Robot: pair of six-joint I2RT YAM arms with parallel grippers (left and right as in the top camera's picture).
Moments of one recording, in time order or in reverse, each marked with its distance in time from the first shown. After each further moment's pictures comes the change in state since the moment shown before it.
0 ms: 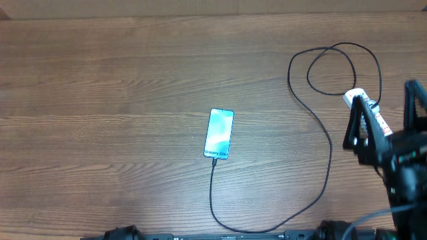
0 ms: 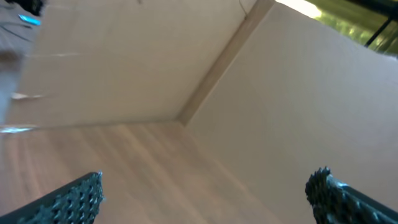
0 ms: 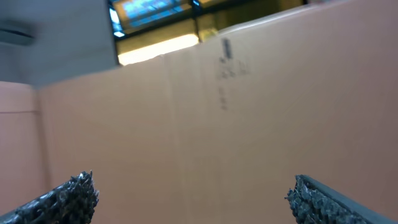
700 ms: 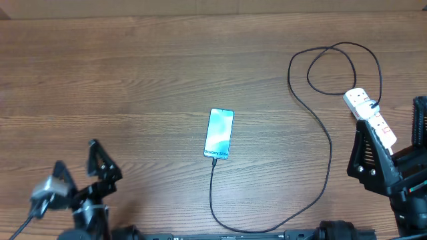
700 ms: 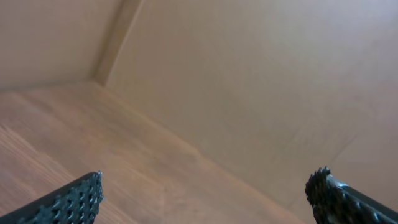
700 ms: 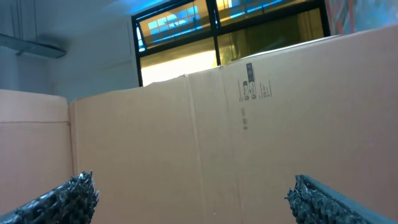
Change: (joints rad) left arm 0.000 0.001 -1.068 1.044 0.346 0.055; right arm 0.036 -0.052 0.084 -0.066 0.000 -0.003
